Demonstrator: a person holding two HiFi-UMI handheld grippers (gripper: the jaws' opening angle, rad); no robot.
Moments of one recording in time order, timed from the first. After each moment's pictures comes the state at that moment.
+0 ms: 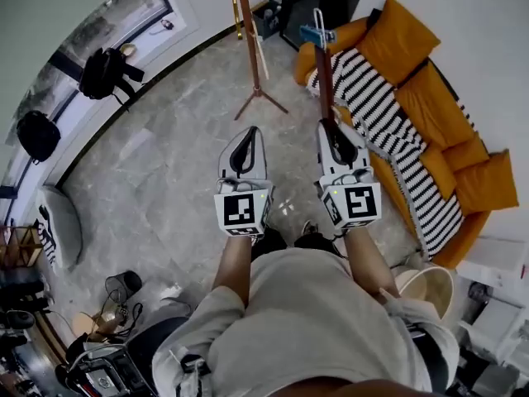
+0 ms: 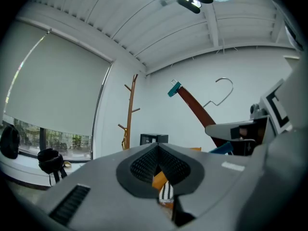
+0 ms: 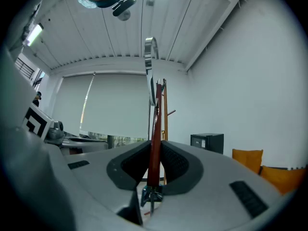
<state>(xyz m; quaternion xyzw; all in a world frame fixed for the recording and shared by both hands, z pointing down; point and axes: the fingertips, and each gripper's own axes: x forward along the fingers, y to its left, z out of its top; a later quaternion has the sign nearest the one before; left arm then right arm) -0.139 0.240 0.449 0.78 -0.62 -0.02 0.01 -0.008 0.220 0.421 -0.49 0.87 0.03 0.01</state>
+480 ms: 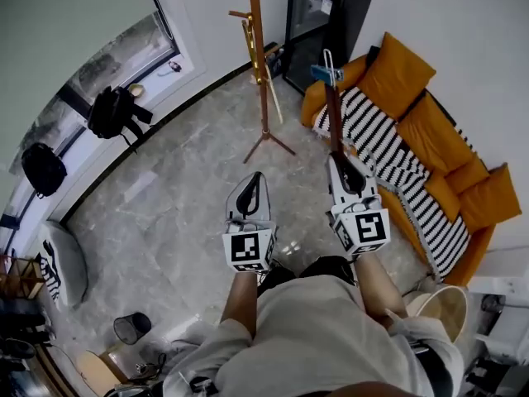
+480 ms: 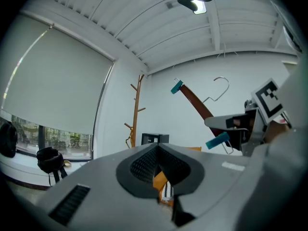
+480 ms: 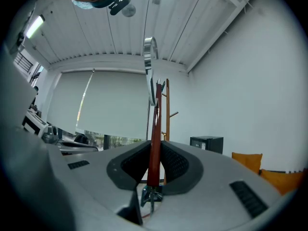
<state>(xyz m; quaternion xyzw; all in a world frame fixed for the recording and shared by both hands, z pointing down) -0.217 0.248 0.459 0.79 -0.61 -0.03 0.02 -0.064 0.214 0.409 -0.51 0.86 0.04 0.01</state>
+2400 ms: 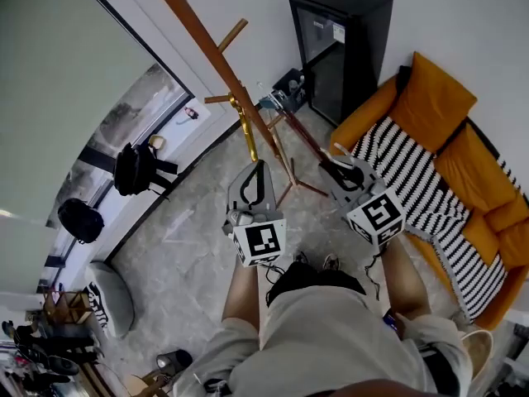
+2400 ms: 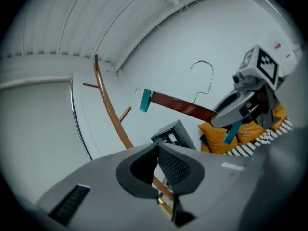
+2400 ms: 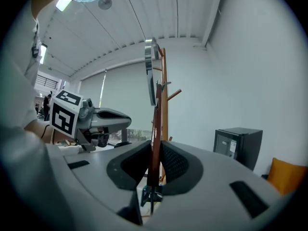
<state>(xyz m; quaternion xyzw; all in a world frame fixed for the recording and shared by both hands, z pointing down) -0.161 -0.119 0.397 0.75 -0.60 0.19 -0.18 -0.047 -0.124 0.419 -0.33 0.94 0.01 -0.05</state>
